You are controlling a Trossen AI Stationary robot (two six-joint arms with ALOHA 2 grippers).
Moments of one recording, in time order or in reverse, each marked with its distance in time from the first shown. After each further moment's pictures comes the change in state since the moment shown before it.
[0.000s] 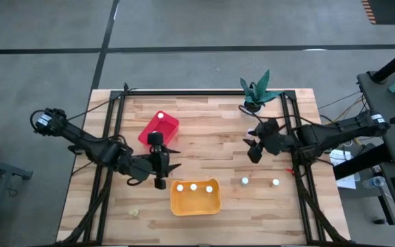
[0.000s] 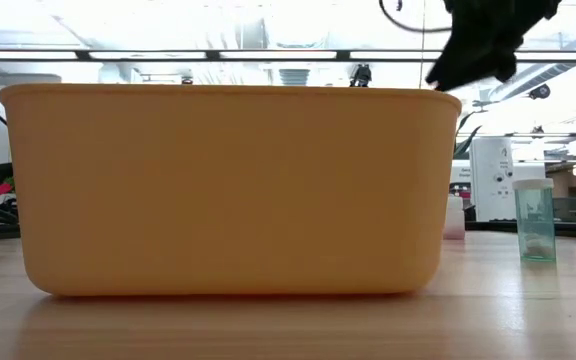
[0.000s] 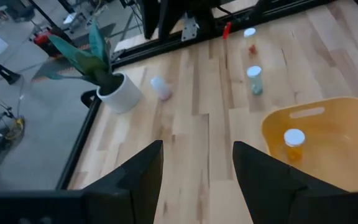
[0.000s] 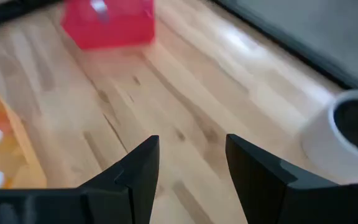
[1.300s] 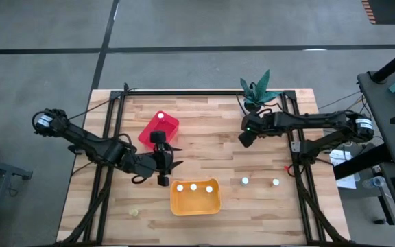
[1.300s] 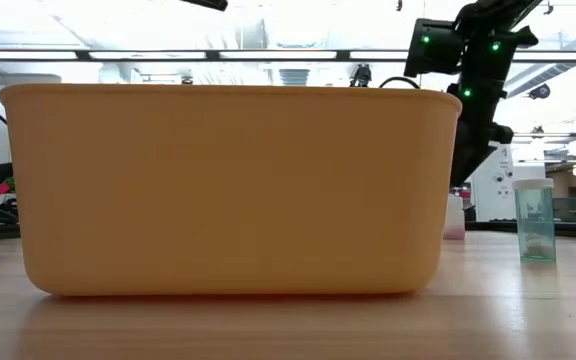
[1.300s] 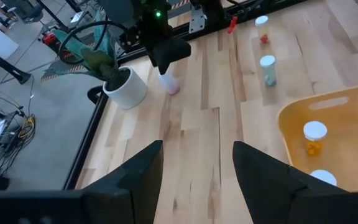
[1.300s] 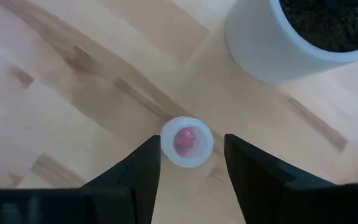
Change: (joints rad) left arm 0.041 0.006 -0.057 0.064 0.002 0.047; right arm -0.437 0.326 -0.014 -0.120 -0.226 -0.011
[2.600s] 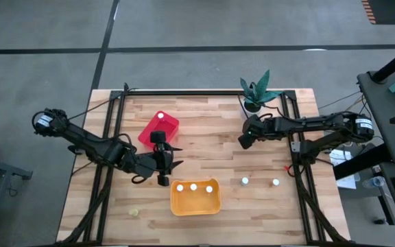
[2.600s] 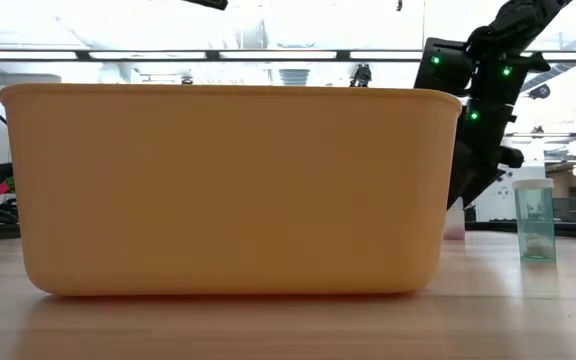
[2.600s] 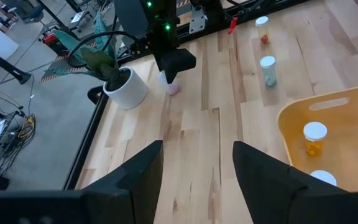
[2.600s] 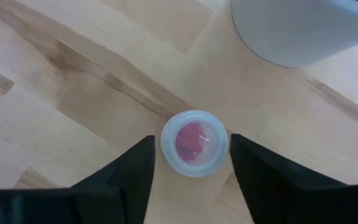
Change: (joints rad) left arm 0.000 0.000 0.000 0.000 0.000 0.000; right arm 0.000 0.000 -0.145 0.187 0.002 0.072
